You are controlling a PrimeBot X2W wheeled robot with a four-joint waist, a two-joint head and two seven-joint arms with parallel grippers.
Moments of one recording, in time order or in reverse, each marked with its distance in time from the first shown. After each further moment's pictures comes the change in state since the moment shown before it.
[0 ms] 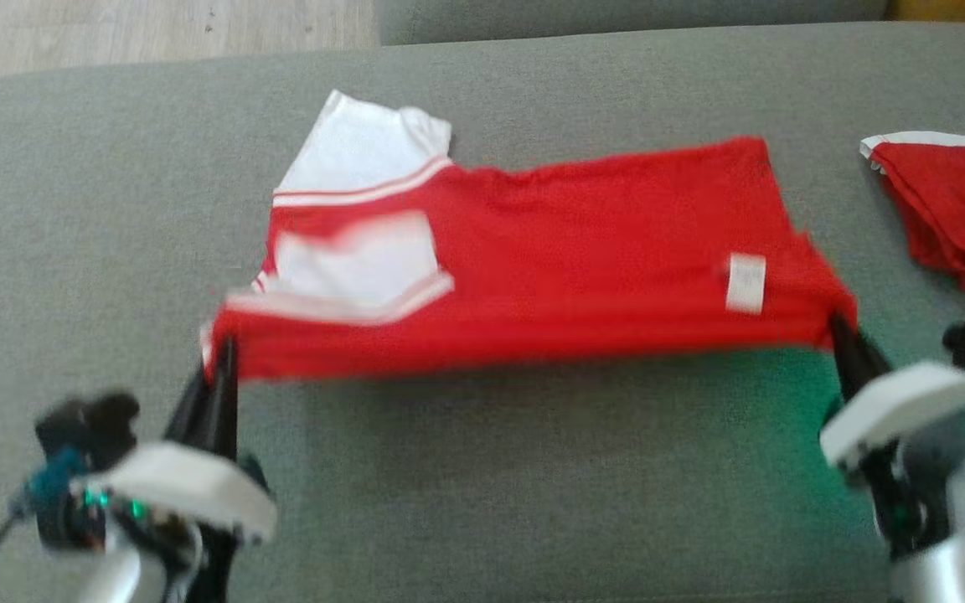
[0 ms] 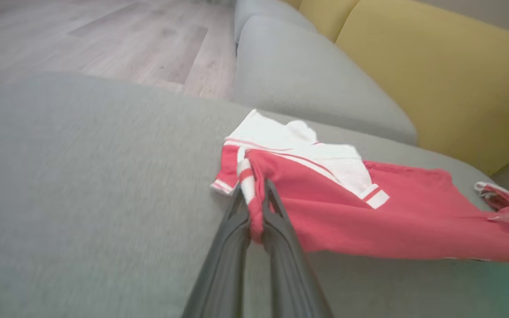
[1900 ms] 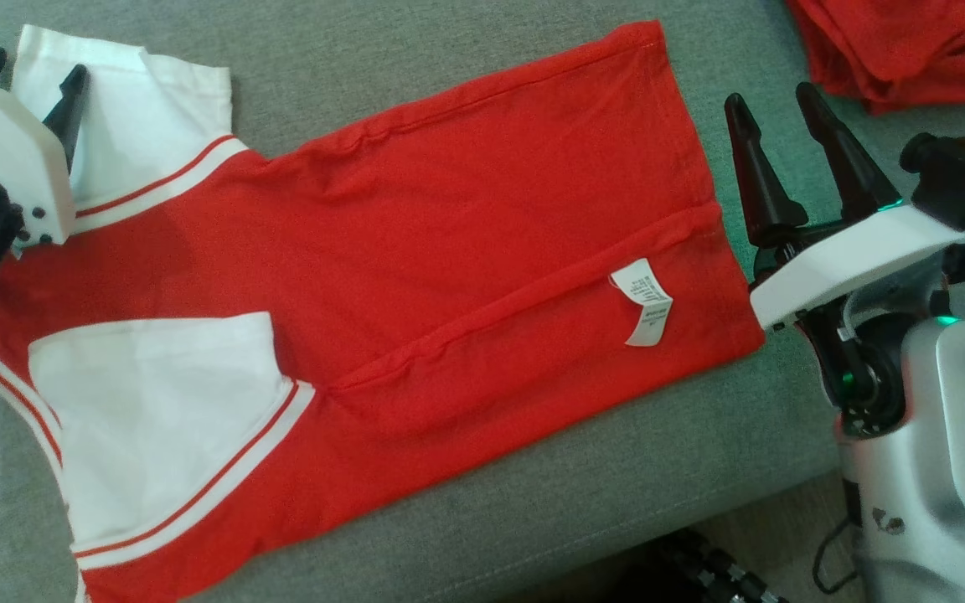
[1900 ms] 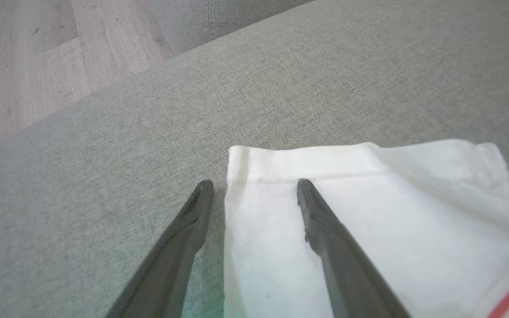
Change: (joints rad) left arm -0.760 0.231 -0.111 0.474 0.142 -0.282 0.432; right arm -0.219 0.000 0.241 -0.266 -0.072 0.000 -0.035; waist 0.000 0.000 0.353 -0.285
